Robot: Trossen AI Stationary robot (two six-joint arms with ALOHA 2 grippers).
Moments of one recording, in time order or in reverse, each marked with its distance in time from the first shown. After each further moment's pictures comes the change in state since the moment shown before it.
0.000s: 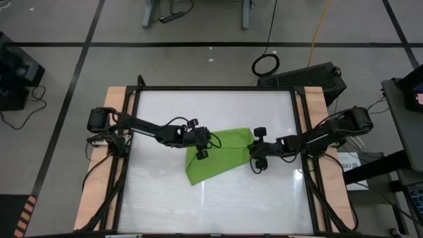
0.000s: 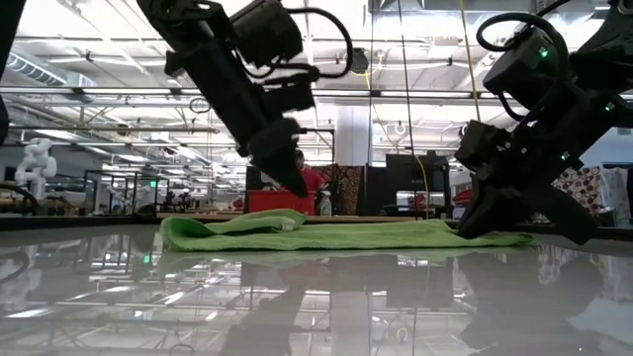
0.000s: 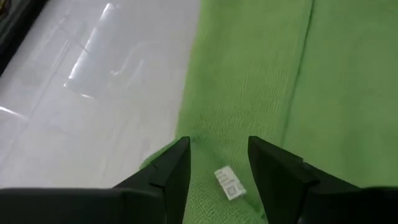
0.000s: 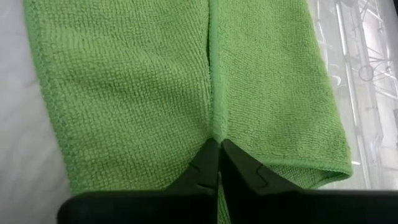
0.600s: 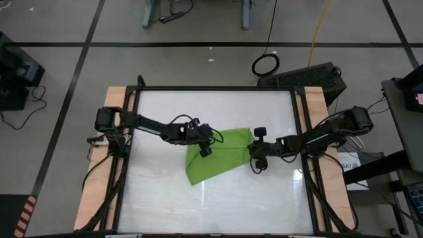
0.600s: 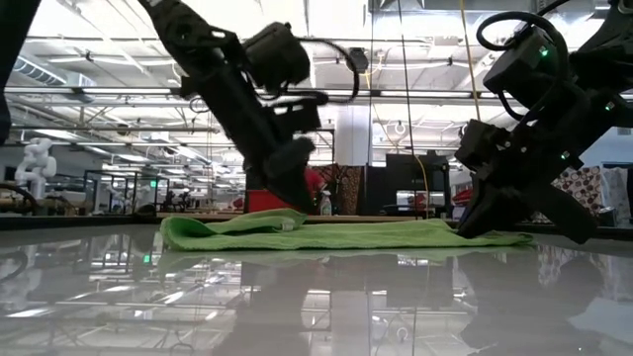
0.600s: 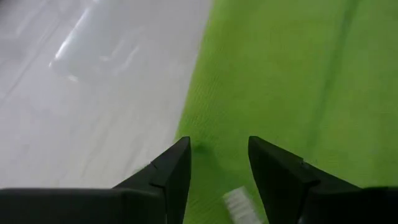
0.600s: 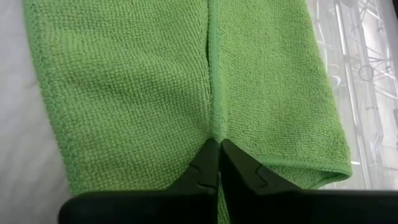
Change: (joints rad) left arm 0.063 0.099 0.001 0.065 0.055 -0.070; right arm 0.000 -0.001 0.000 0.004 0.000 0.001
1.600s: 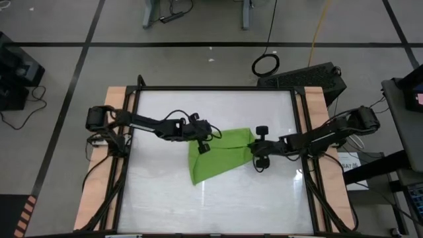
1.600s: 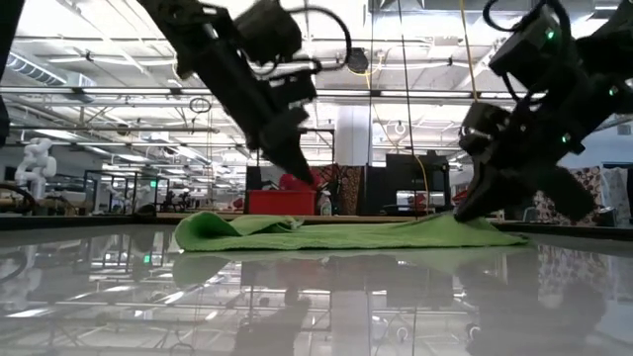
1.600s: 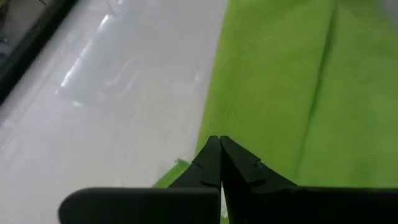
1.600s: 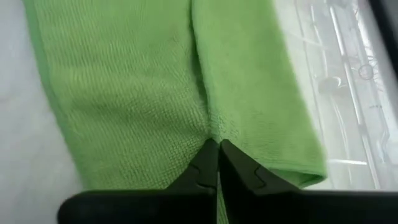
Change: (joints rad) left arm 0.003 -0.124 0.001 -0.010 0.010 0.114; right arm 0.003 -0.127 0.012 -0.081 0.000 0.052
